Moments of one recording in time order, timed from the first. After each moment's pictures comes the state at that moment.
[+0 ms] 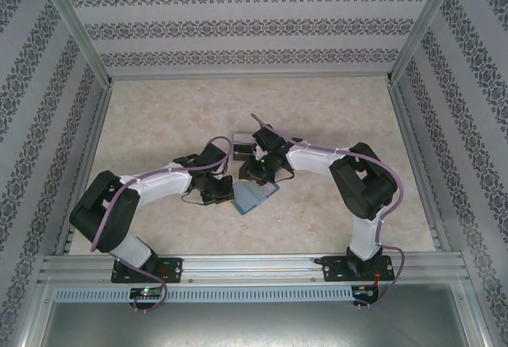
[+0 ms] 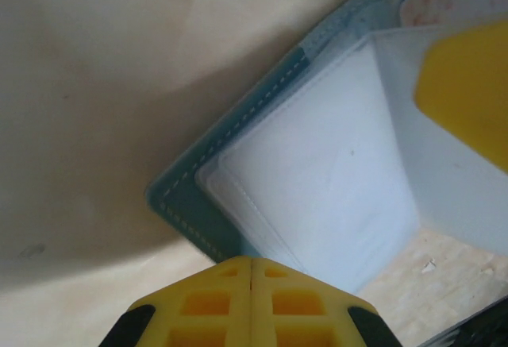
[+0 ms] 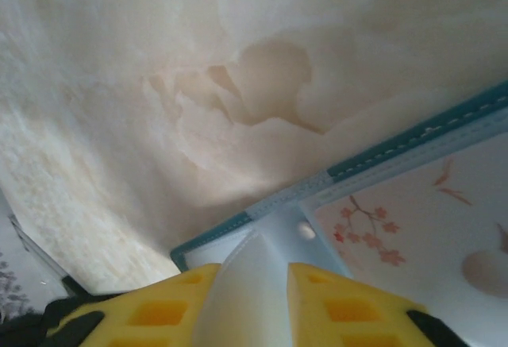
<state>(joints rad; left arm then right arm) -0.59 1.58 0.82 -0.46 0.37 -0.82 0.65 1.88 1.13 -0.37 -0.52 0.87</state>
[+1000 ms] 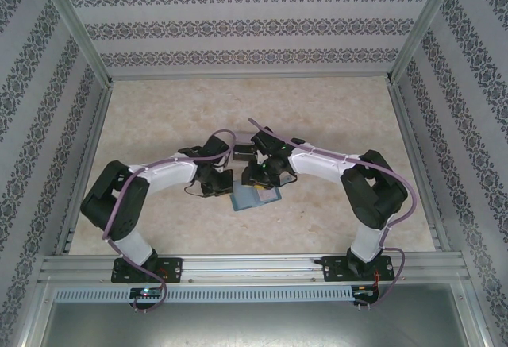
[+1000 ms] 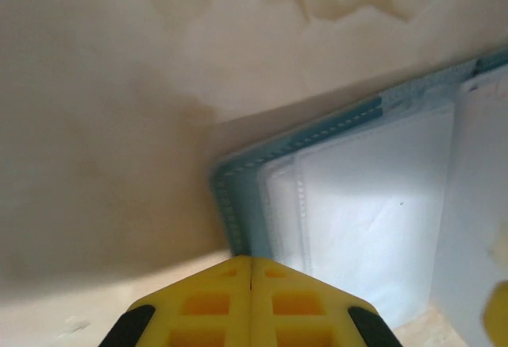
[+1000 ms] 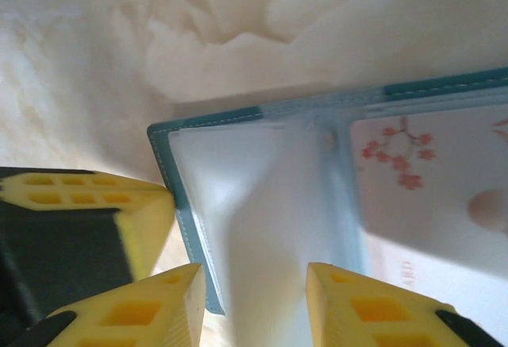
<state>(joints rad) -0.54 1.65 0.93 -0.55 0.30 -0.73 0.71 1.80 1.14 -0.53 -0.41 0.80</state>
